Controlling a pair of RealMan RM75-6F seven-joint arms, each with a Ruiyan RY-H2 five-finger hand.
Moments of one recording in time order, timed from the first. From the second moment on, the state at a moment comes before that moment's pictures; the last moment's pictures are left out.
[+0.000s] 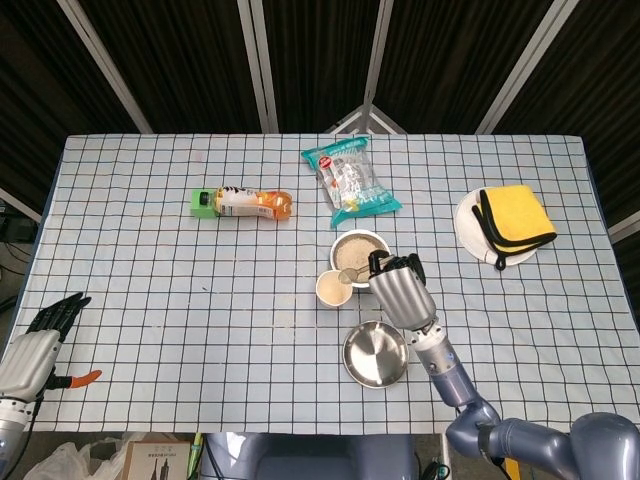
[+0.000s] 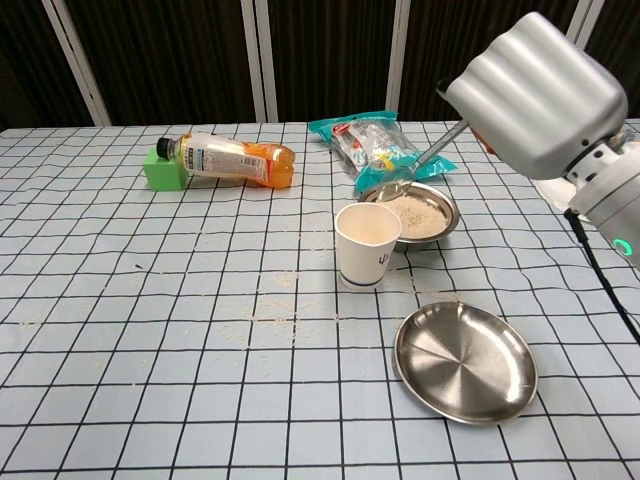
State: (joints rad) left arm -0.14 -1.03 0.03 -1.81 1.41 1.28 -0.04; right arm 0.62 -1.75 0.16 -1.24 -1.61 1.51 -1.13
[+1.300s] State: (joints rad) left arm -0.13 -1.03 0.02 -1.81 1.40 1.28 -0.03; right arm 0.30 -1.81 -0.01 -1.29 -1.49 1.49 -0.93
